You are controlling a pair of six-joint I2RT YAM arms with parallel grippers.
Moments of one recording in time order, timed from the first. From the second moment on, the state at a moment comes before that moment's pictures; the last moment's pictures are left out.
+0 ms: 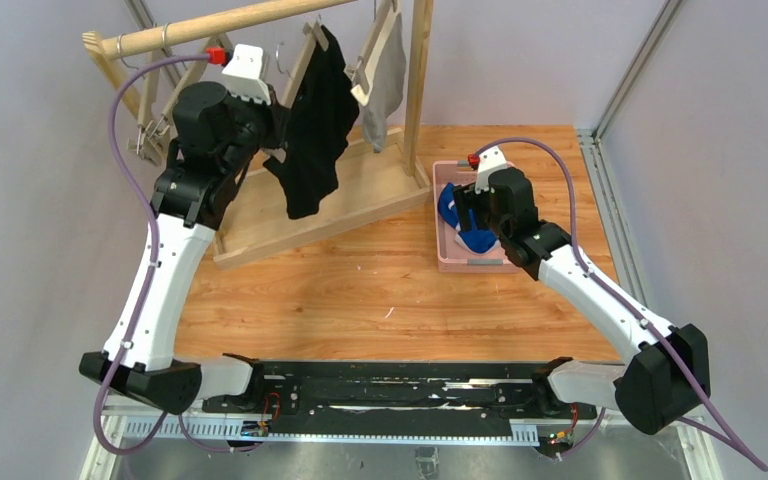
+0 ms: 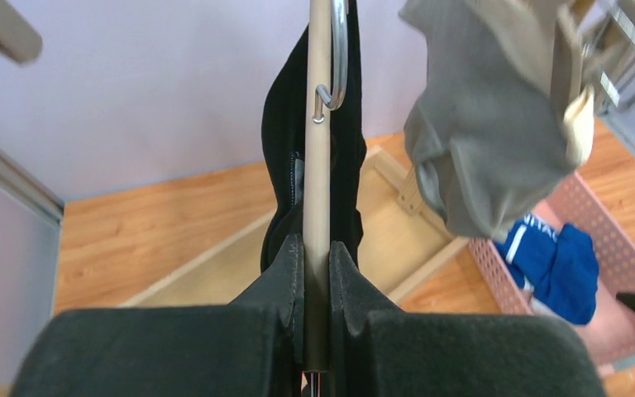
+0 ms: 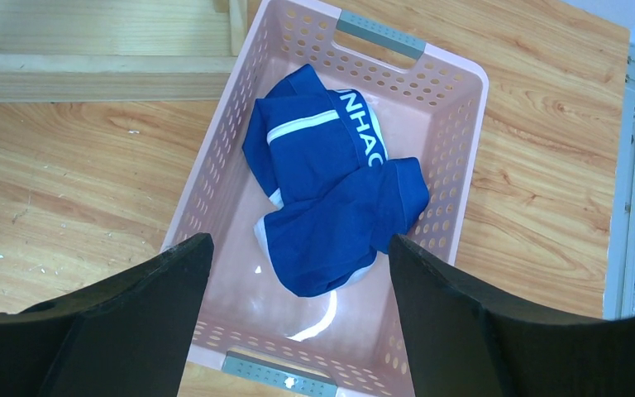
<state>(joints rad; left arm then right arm) -0.28 1.30 1.70 -0.48 -0.03 -0.01 0.49 1.22 0.98 -0.22 0.26 -0.07</state>
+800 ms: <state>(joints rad) -0.28 0.81 1.09 -0.83 0.34 0.15 0.46 1.27 1.08 -0.20 -0.23 -0.09</state>
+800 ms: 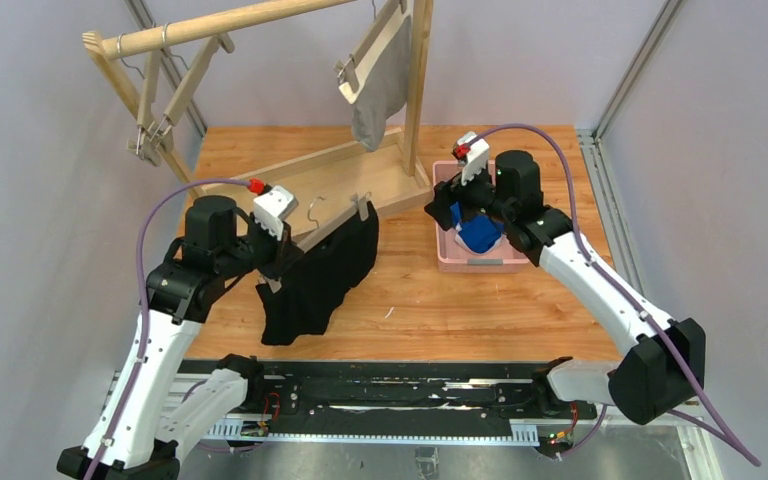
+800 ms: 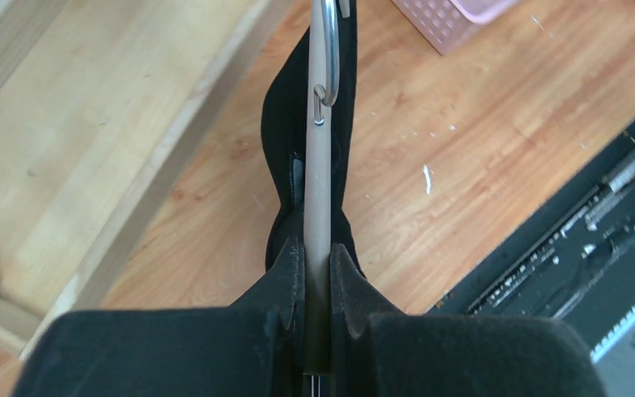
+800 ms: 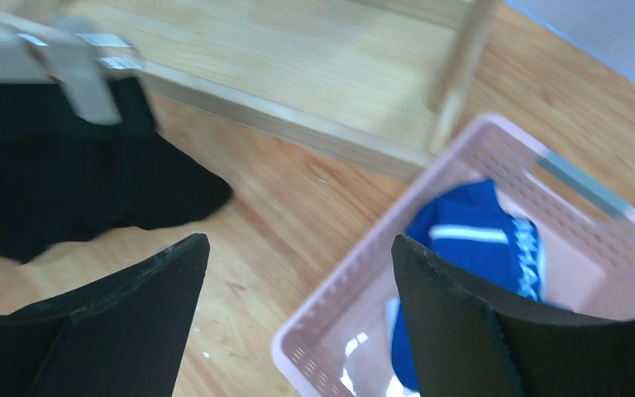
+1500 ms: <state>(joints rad) -0.28 0.77 1.07 -0.86 0.72 0.33 0.36 1.45 1.20 0.16 -1.36 0.07</state>
